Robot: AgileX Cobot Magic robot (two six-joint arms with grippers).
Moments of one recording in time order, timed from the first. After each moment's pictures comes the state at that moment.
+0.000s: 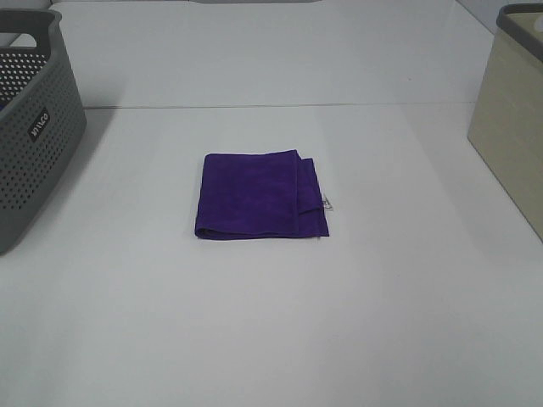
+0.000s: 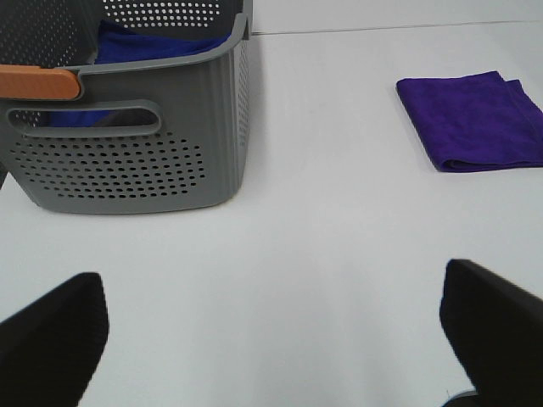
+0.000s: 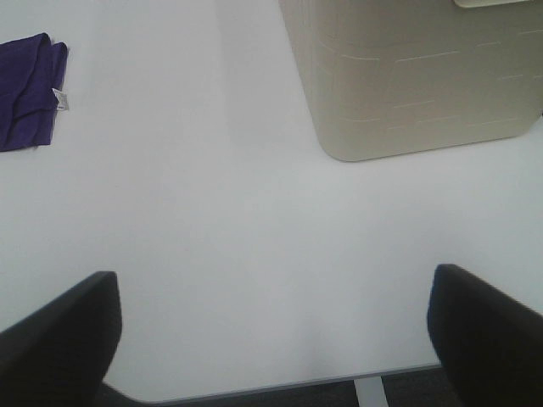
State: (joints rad) left arm -0.03 -0.01 -0.51 -0.05 1.05 -0.01; right arm -0.01 0.00 -0.46 -0.09 1.11 0.08
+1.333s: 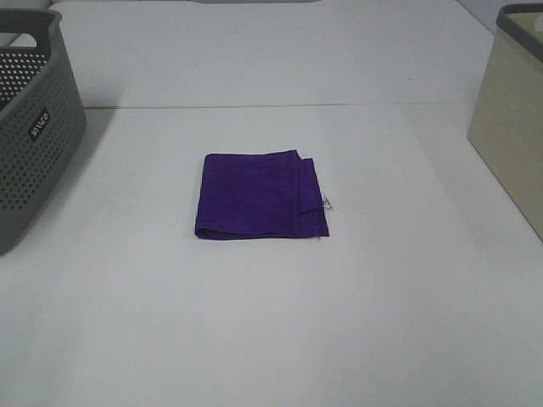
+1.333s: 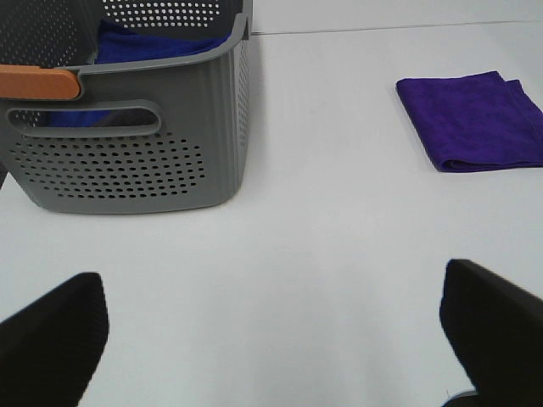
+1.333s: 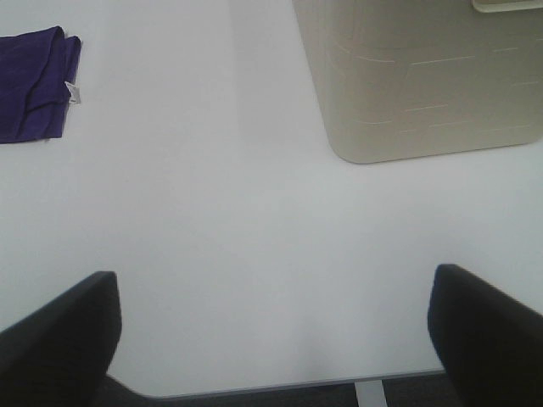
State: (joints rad) left arm -0.03 -0.01 -0.51 -0.05 1.05 -0.01; right arm -0.01 0.00 -0.46 -0.06 1.11 0.04
